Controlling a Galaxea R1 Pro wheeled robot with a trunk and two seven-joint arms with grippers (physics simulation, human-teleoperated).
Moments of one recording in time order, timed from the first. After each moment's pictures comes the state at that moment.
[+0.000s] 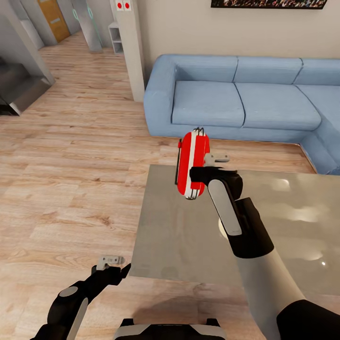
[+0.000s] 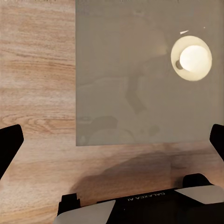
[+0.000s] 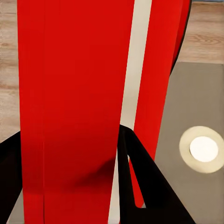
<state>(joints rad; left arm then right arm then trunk) -0.14 0.02 0.01 -1.51 0.03 0.57 -0.21 -0.93 0.13 0.32 -1.57 -0.53 1.05 -0.68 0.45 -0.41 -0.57</state>
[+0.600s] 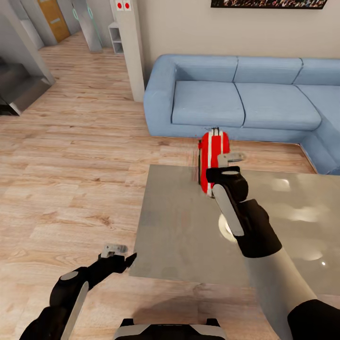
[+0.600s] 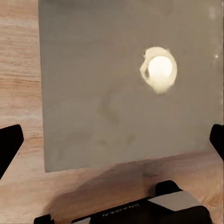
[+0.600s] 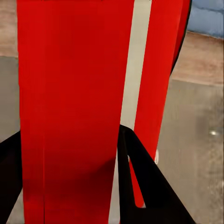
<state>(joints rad) -0.22 0.03 0.02 -1.51 0.06 0.63 -0.35 -0.92 0.04 0.35 -1.54 -0.34 1.05 -0.71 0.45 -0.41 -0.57</state>
